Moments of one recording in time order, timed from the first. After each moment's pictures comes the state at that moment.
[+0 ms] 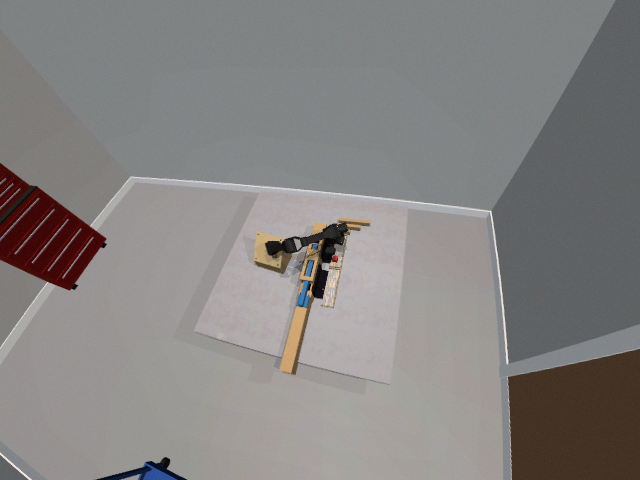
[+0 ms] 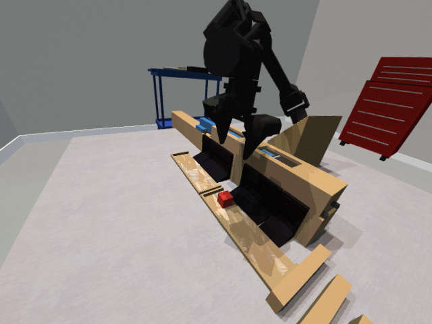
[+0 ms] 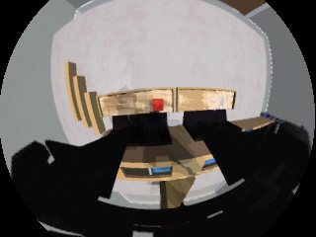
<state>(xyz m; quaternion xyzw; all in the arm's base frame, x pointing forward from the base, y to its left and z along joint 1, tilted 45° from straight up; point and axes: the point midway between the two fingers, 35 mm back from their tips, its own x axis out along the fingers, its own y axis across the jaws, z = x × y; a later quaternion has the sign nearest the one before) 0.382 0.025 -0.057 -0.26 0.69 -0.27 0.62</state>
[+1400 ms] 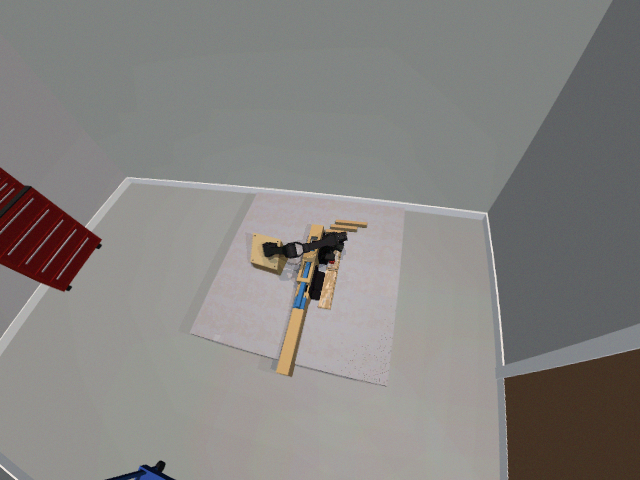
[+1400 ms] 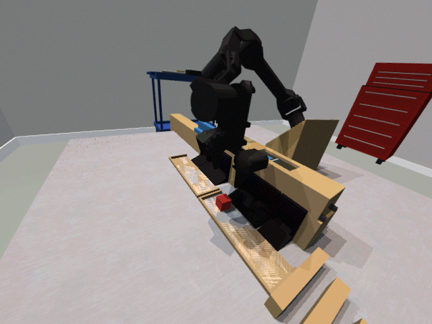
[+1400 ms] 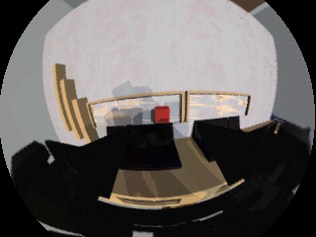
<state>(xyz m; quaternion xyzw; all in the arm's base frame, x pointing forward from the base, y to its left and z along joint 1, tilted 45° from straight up) 0.388 -0.016 -0.105 -0.25 0.68 -0.27 0.63</state>
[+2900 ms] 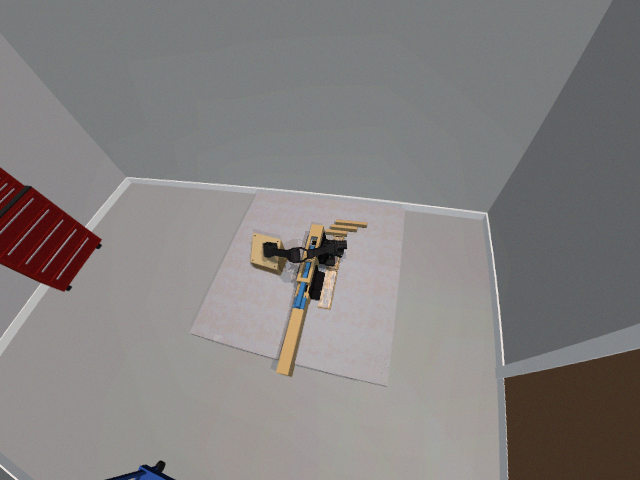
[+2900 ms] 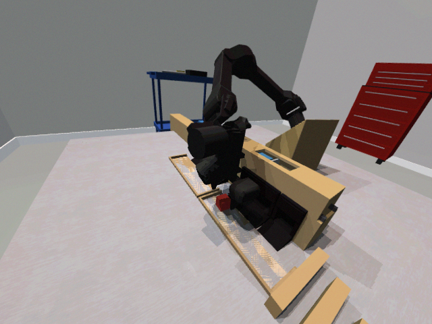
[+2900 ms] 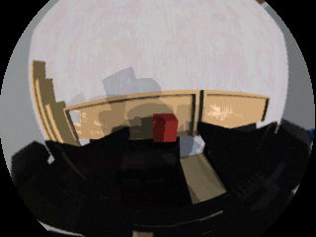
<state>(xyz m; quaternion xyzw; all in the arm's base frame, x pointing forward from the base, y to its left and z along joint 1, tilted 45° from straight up) 0.379 -0.069 -0.157 -0.26 0.68 -0.27 0.63</state>
